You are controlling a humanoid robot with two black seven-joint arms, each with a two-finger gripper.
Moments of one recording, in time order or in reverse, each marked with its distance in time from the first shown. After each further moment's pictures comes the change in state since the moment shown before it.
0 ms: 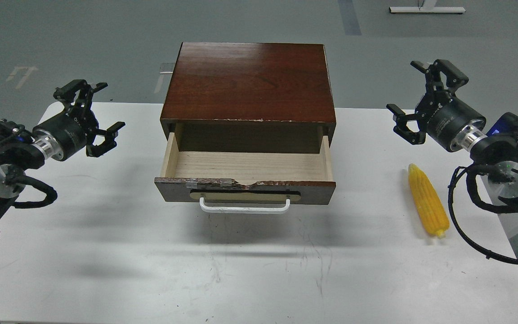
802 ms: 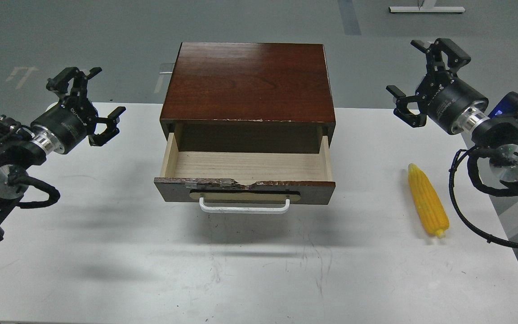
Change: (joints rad) left arm 0.032 0.000 -0.065 -0.045 0.000 -0.001 -0.090; right arm 0.069 0.000 -0.025 -0.008 -0.004 0.013 0.001
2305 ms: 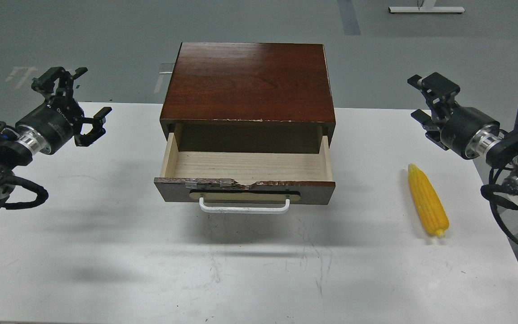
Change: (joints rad) left arm 0.008 0.040 0.003 -0.002 0.001 0.026 0.003; right arm -0.008 -0.103 -0.230 0.079 -0.865 -0.402 -0.053
